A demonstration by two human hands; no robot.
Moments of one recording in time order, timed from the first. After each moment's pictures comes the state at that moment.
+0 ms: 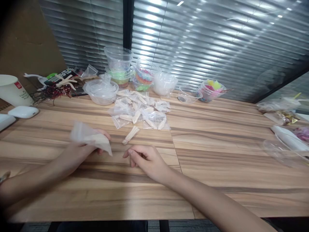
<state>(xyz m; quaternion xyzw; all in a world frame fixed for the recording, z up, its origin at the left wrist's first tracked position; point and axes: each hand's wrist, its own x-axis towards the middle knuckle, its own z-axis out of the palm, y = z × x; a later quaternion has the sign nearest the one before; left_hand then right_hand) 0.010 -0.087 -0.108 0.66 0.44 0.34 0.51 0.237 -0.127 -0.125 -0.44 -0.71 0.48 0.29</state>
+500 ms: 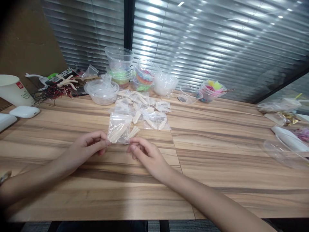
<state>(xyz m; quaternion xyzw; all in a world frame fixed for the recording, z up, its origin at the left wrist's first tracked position) 0.013 -0.089 -0.107 0.64 0.46 0.26 0.55 0.237 -0.123 -0.137 -0.43 -0.65 0.51 0.37</state>
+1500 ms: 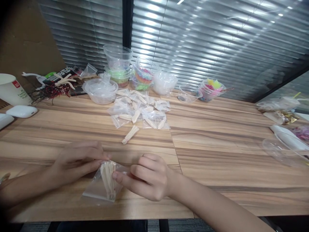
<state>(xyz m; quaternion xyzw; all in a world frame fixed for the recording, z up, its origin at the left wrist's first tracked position) -0.002 -0.106 -0.108 0.86 0.26 0.32 0.31 0.241 -0.141 -0.102 -0.17 -0.93 -0.12 0.32</state>
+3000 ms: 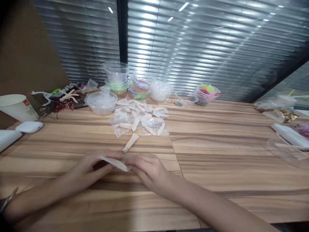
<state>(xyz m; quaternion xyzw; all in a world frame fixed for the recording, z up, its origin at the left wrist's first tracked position) 0.010 -0.101 -0.118 0.82 0.37 0.19 0.40 0.241 -0.136 -0.119 -0.35 -0.86 0.17 0.33</state>
